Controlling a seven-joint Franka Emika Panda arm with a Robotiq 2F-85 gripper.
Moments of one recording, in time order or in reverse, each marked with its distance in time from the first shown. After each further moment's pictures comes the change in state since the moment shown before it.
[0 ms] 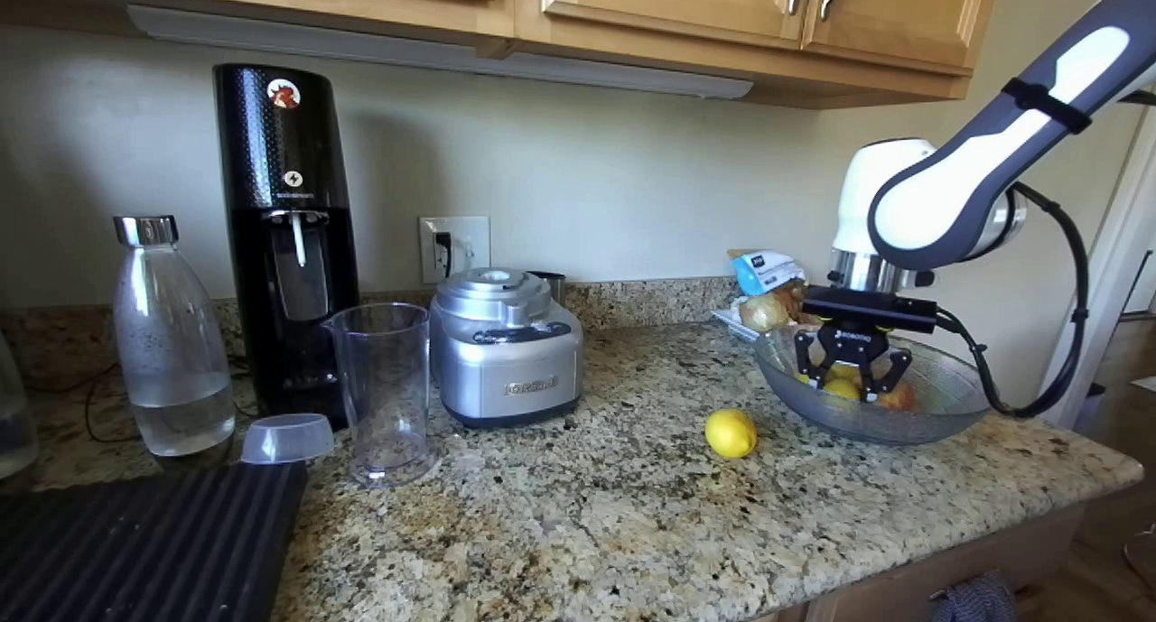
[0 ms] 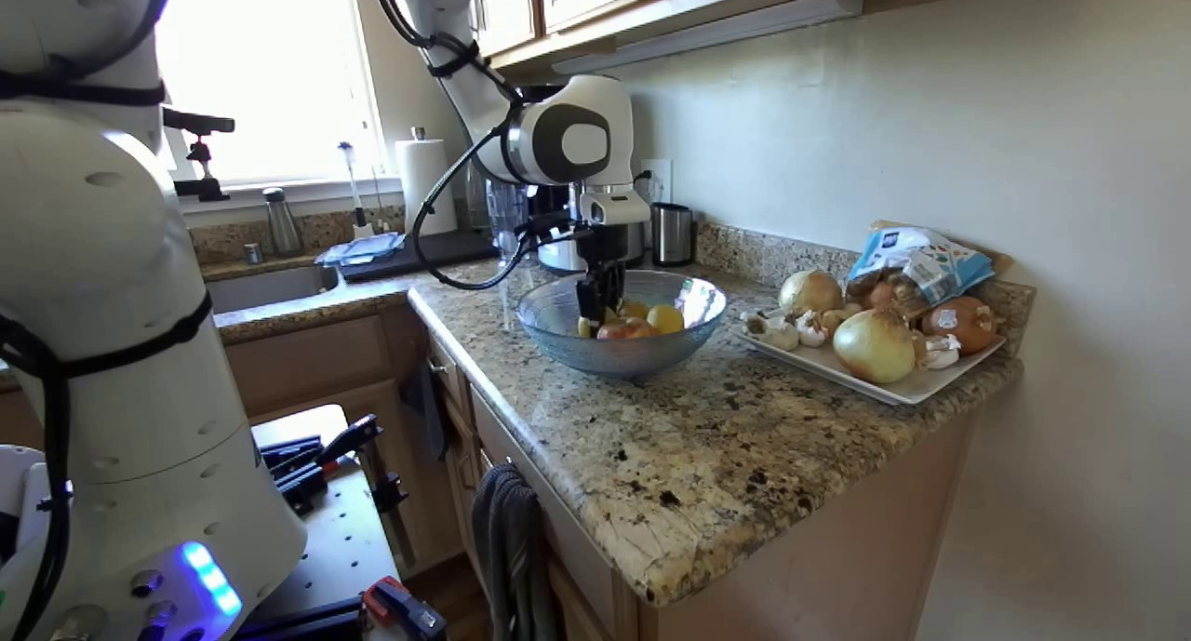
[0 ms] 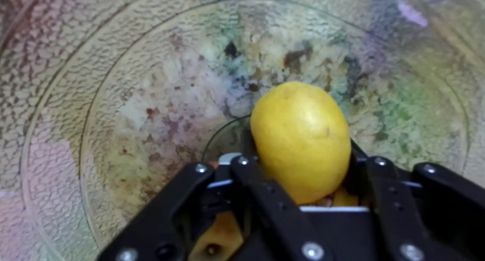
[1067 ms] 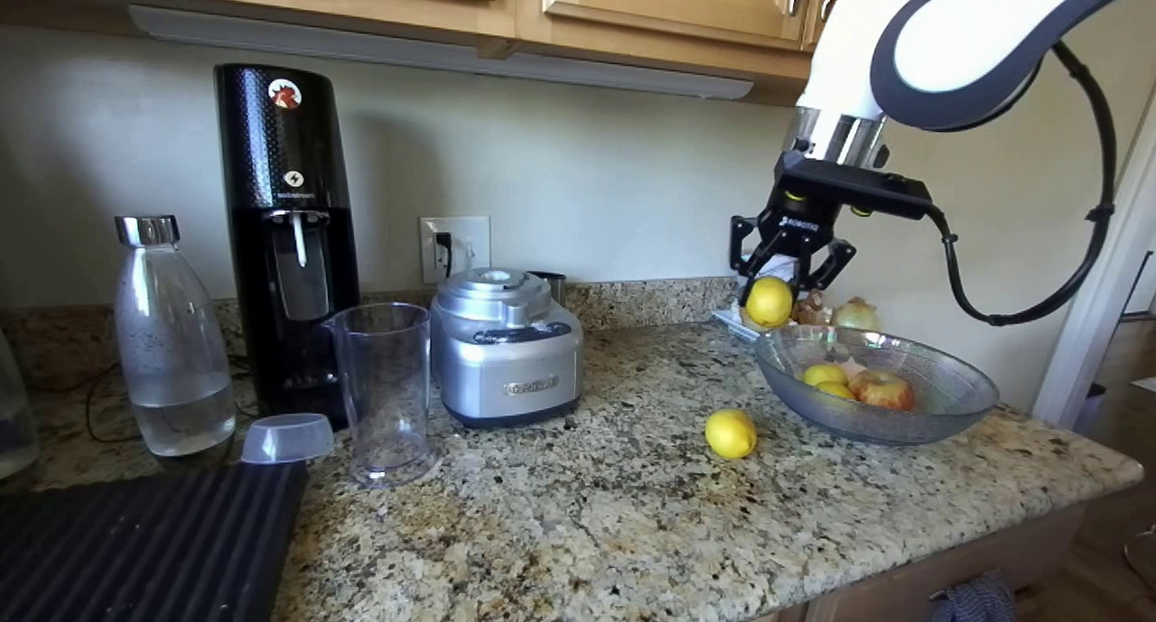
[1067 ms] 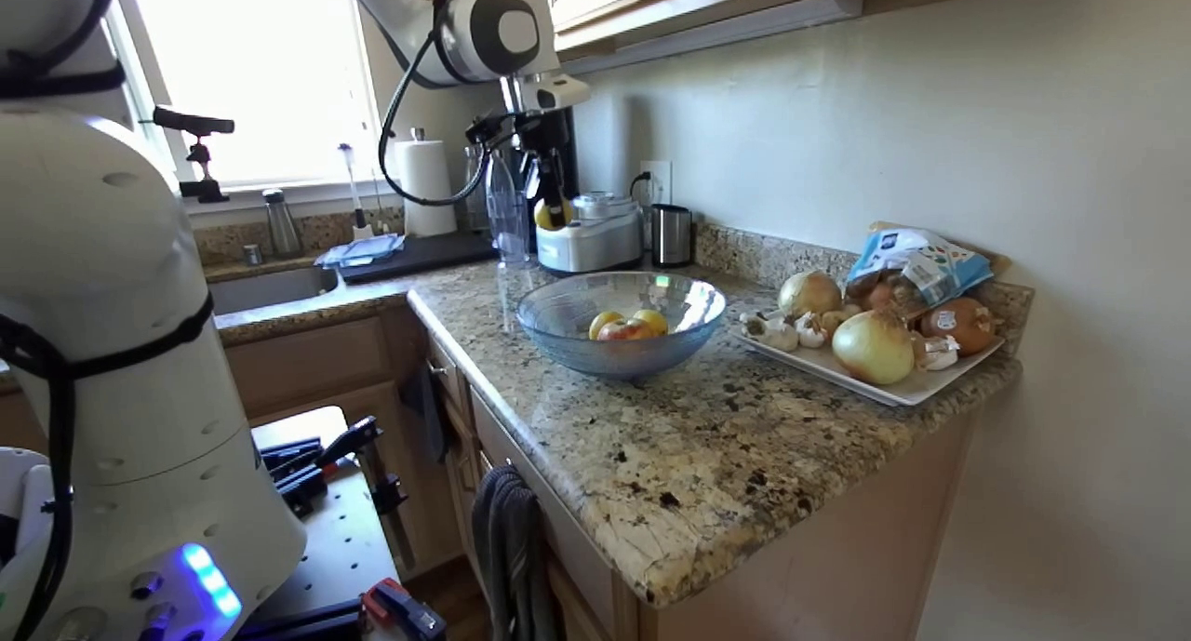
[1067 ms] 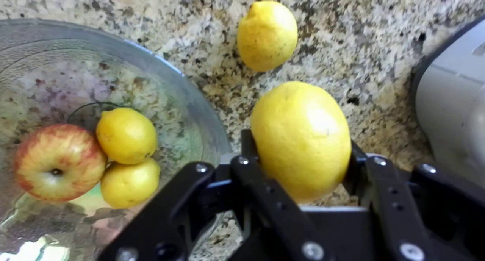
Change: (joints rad) arm 0.051 -0.228 0.206 0.099 0.010 -0.098 -0.151
